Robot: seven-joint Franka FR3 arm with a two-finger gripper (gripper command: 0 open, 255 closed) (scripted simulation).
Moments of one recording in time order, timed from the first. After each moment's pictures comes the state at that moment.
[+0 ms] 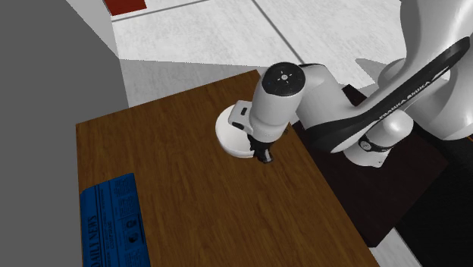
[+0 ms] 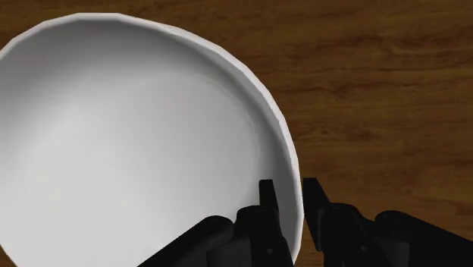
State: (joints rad) arm -0.16 -0.18 -0.27 -2.55 -0.18 2.41 -0.04
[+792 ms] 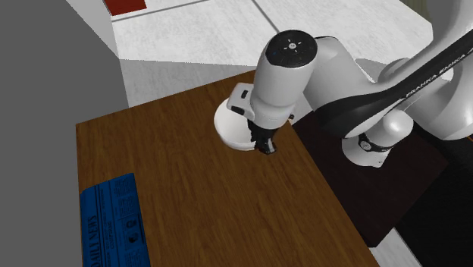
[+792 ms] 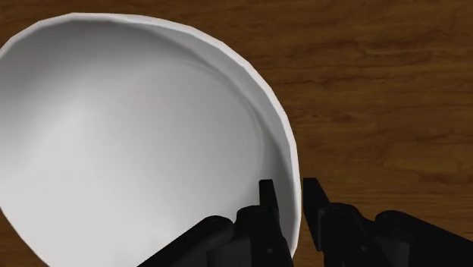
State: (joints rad) arm -0.17 -0.29 -0.26 -2.48 -0.18 2.24 -0.05
